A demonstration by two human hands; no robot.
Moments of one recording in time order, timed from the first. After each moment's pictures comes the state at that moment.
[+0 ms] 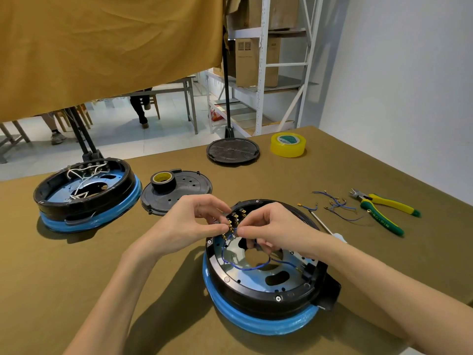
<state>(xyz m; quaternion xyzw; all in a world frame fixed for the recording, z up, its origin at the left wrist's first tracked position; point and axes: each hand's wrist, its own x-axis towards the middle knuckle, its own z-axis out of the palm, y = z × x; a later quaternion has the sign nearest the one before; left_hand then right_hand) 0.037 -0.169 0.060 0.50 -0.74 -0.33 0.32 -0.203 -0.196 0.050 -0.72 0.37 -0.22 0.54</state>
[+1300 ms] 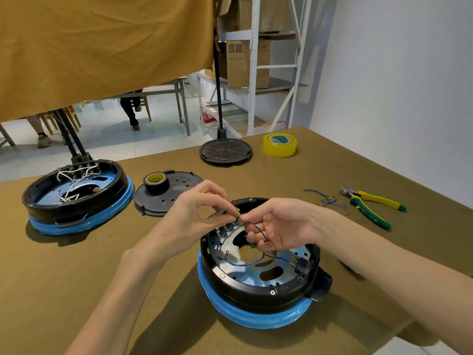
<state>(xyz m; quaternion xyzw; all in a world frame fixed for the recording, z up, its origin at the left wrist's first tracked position) 0.017 -0.160 0.069 0.42 -0.79 -0.22 0.39 -0.212 -0.204 0.079 -0.40 0.40 -0.10 0.82</state>
